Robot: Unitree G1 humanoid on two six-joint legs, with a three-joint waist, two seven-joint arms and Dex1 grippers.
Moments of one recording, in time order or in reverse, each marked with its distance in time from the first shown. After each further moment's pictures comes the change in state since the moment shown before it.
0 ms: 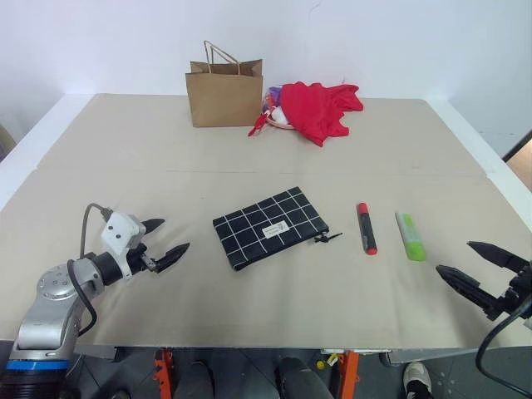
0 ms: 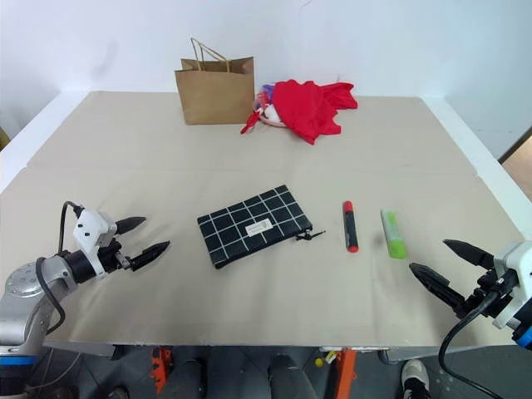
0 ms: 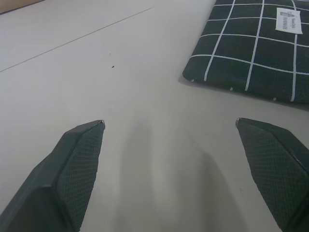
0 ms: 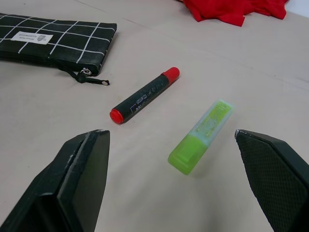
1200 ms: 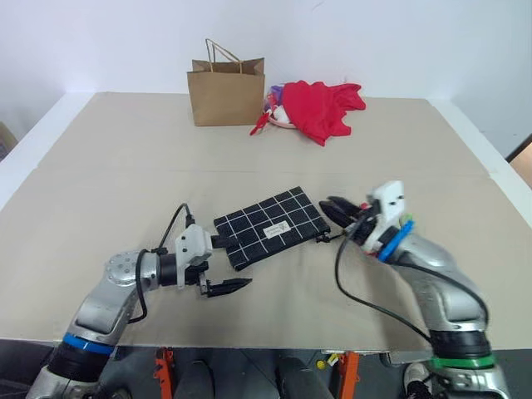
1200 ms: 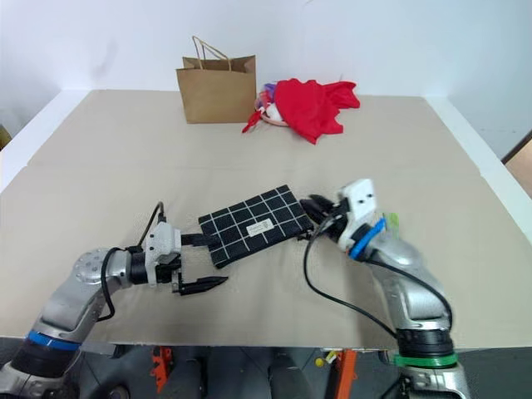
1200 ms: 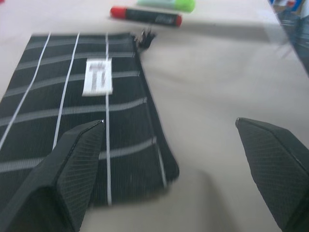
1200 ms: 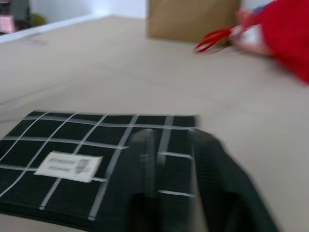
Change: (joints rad) left arm -0.167 -0.077 -0.332 -0.053 0.018 -0.043 -0.247; right arm -0.624 0.367 0.661 0.032 -0.197 0.169 -0.431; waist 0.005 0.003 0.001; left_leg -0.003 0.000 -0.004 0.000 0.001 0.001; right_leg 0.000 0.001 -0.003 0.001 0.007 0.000
